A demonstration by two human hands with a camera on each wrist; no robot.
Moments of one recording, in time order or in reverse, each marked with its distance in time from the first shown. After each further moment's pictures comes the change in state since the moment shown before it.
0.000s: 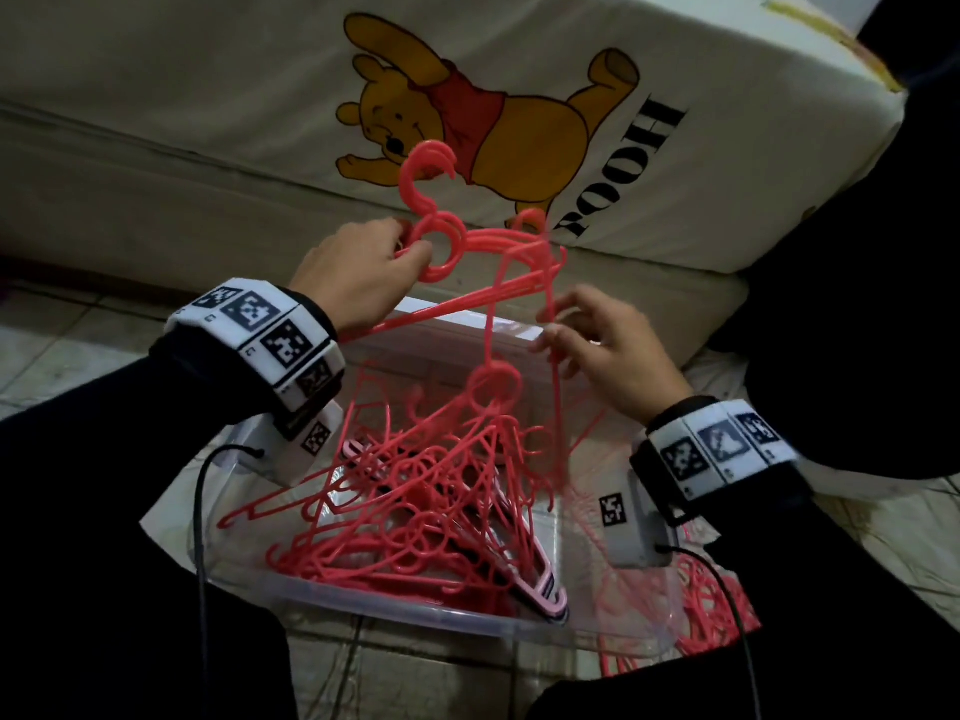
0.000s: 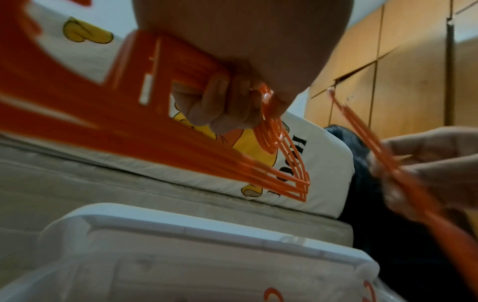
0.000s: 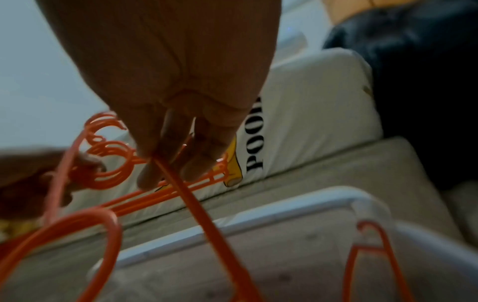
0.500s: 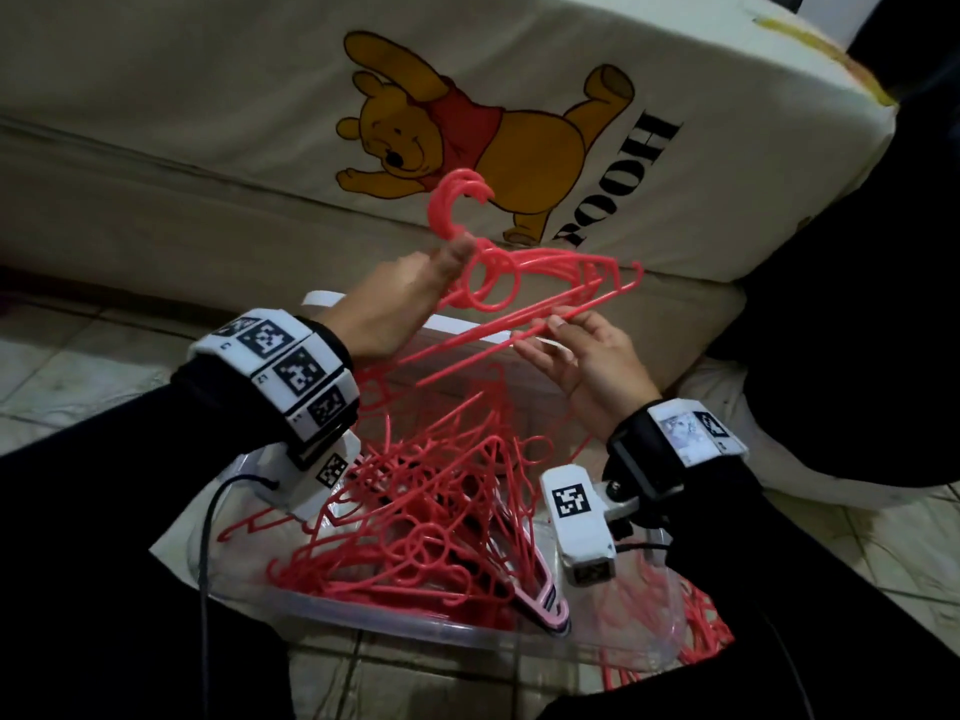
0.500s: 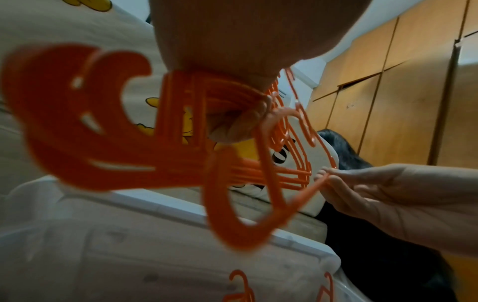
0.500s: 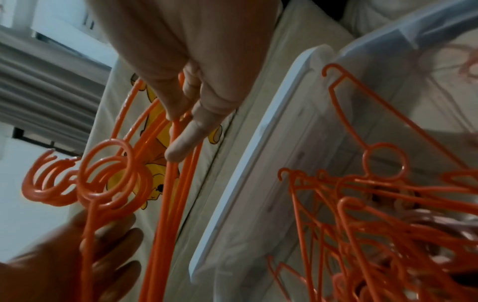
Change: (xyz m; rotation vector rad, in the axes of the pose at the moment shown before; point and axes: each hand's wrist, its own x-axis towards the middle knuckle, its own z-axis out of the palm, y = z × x) left_hand -0.018 0.030 0.004 -0.445 -0.189 0.052; right_hand 0.014 0.000 0.031 1.113 0.275 0.335
